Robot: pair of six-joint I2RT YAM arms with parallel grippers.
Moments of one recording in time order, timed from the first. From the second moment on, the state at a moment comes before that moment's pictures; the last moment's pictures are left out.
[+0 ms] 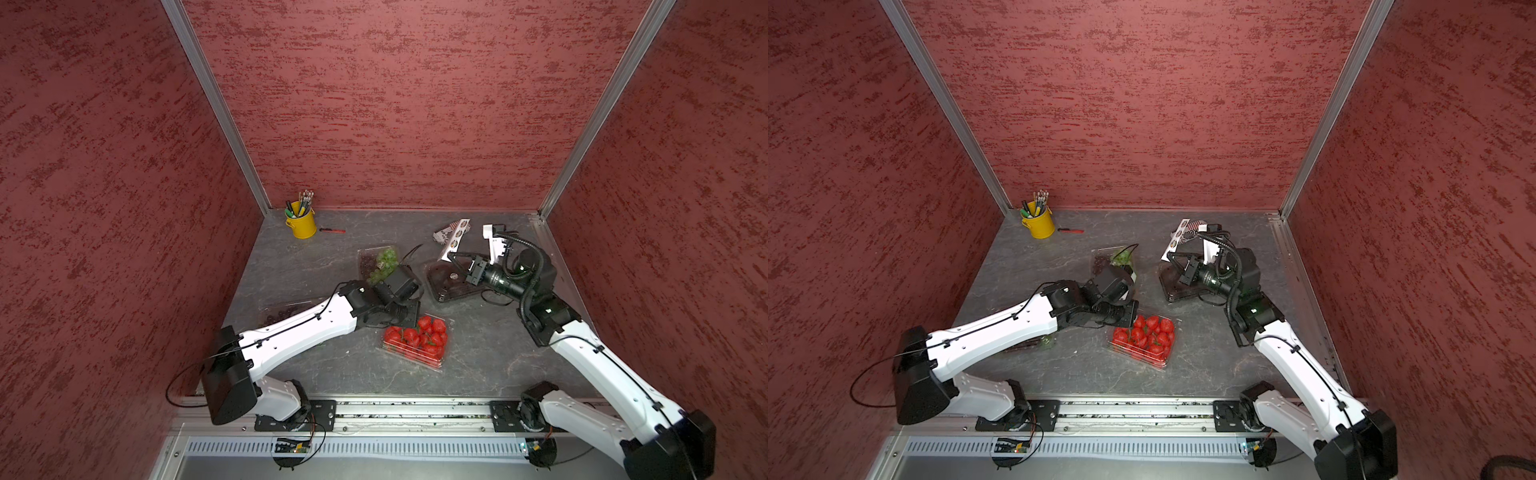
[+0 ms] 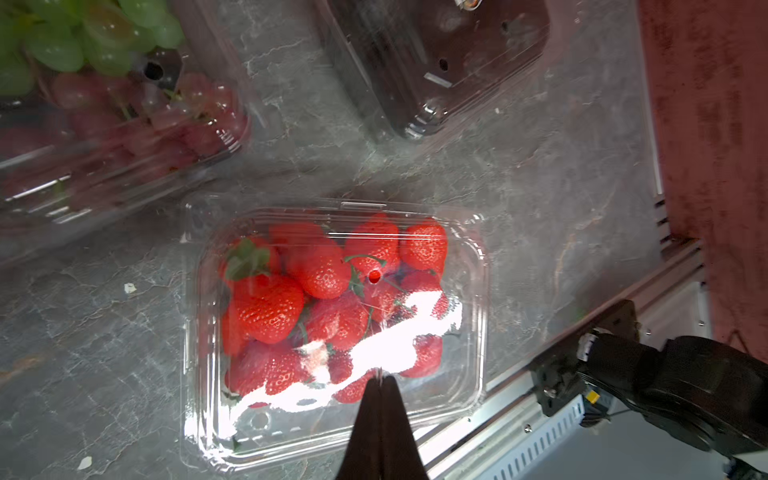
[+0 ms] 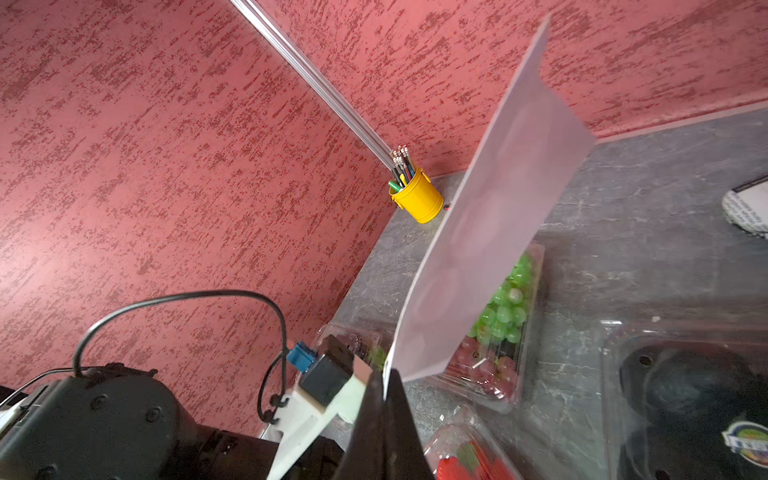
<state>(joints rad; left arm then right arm) -0.96 1.44 1.20 -0.80 -0.01 -0.73 0.39 0.98 0.80 0.07 -0.50 0.71</state>
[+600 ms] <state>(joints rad) -0.98 1.57 1.22 -0.84 -0.05 -0.73 0.35 0.94 0.77 0.05 -0.50 0.72</state>
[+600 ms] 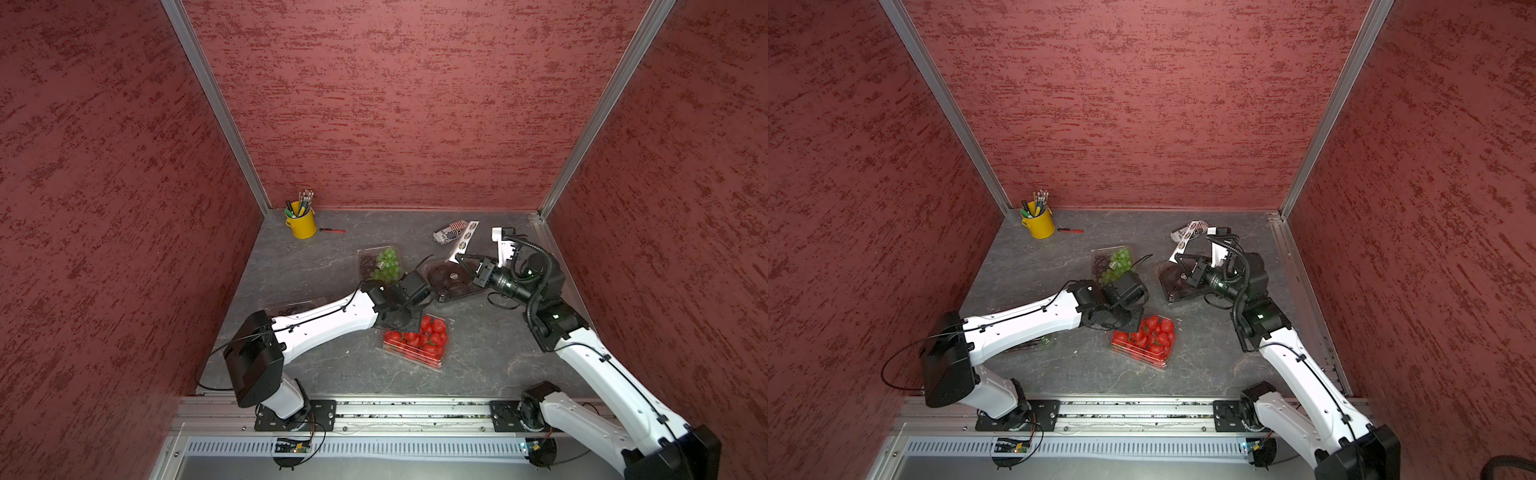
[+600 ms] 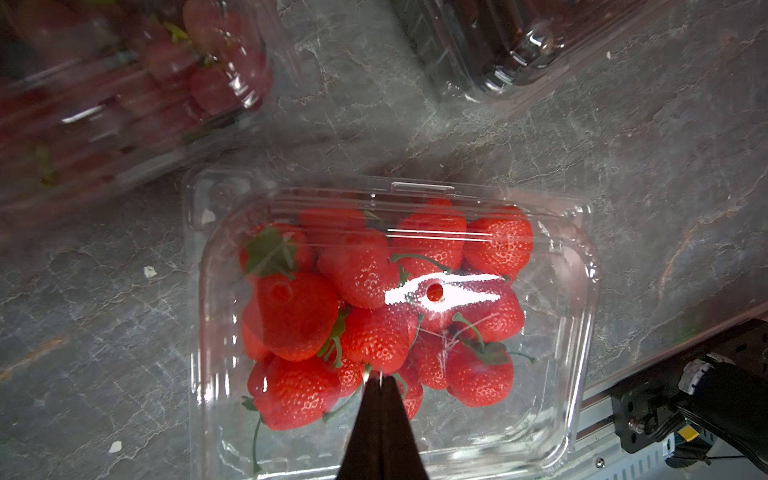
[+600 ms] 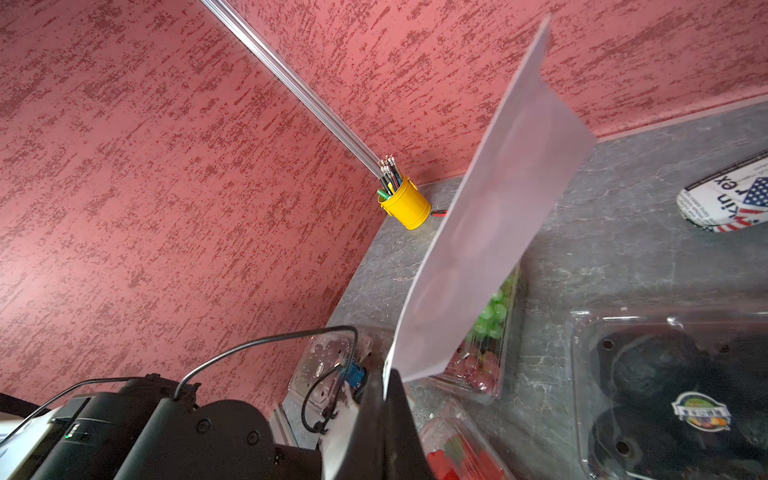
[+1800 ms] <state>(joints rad) -0.99 1.62 1.22 -0.80 0.02 -0.73 0.35 0.95 0.76 0.06 -0.51 0.74</state>
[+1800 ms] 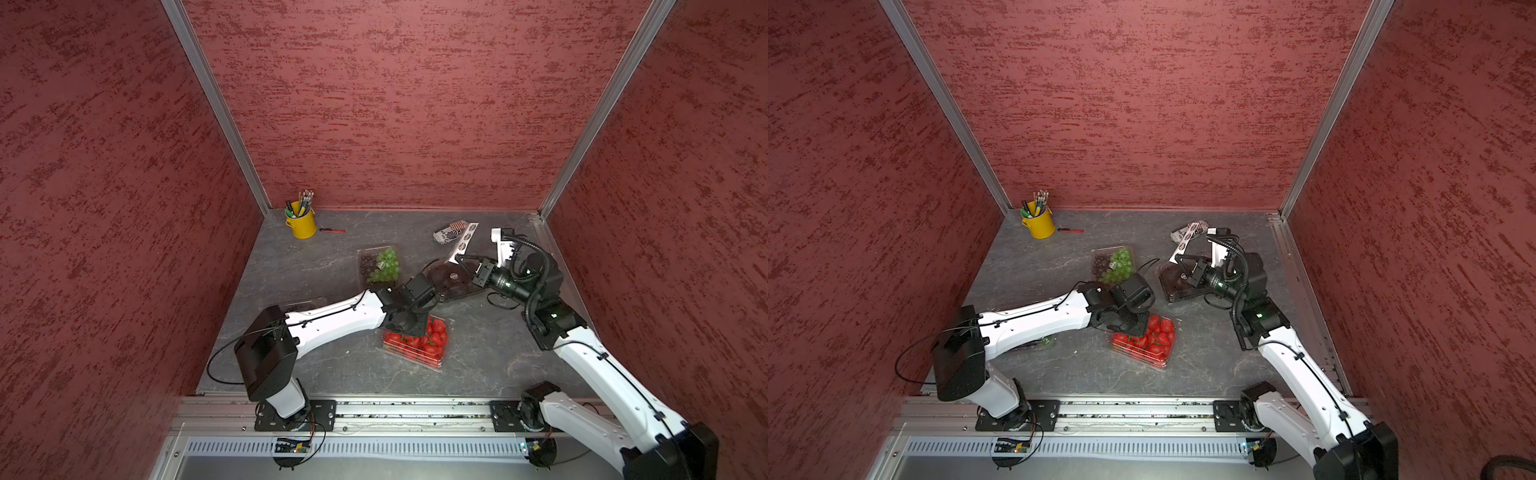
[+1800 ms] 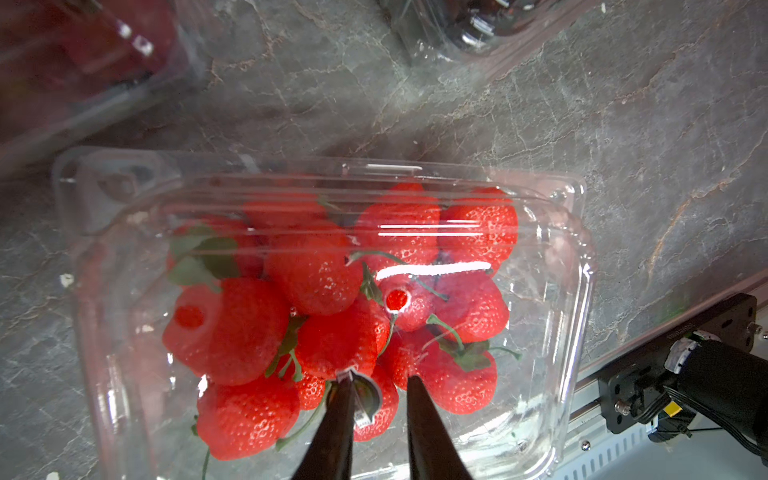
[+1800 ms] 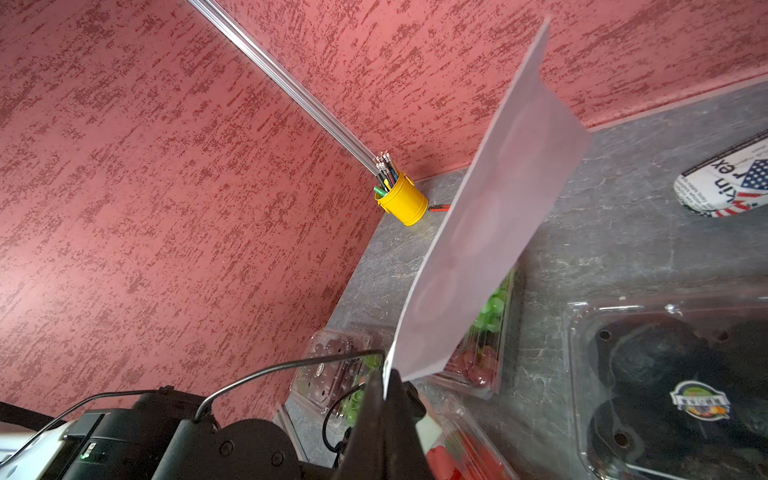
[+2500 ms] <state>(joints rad) -1.00 1.60 1.21 -0.76 0.07 -0.74 0.35 0.95 0.76 0.06 -0.52 0.75</state>
